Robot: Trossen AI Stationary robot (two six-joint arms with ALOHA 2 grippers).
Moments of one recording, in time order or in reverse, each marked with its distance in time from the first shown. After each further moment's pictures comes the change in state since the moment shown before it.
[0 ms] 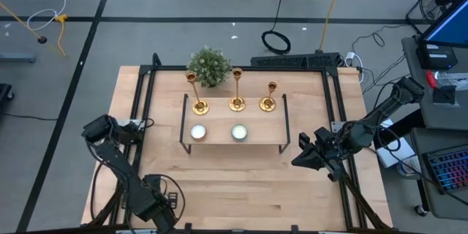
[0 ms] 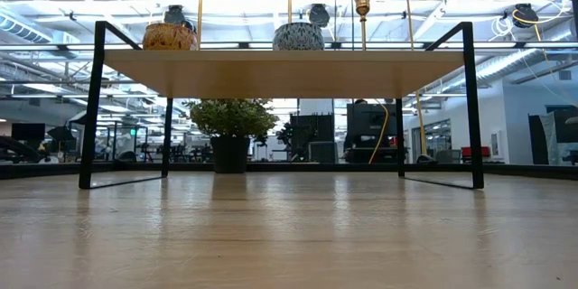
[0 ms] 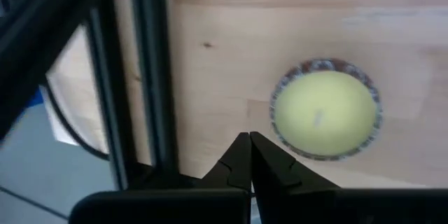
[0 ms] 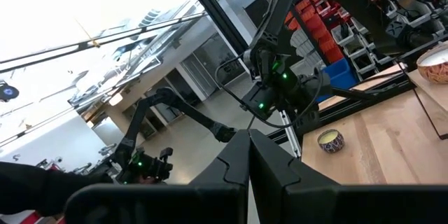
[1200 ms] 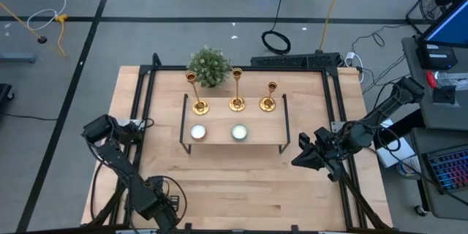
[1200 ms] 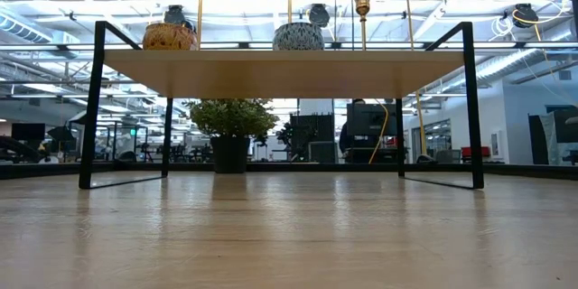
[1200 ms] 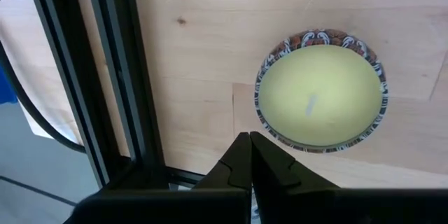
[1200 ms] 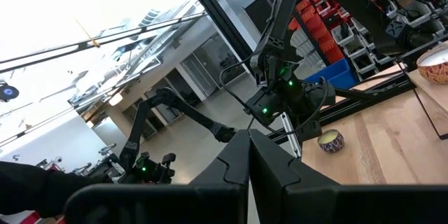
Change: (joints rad) left arm 0.005 0.001 -0.079 0.166 0.037 0.018; right arm 0.000 0.000 0.000 0.000 -0.001 0.000
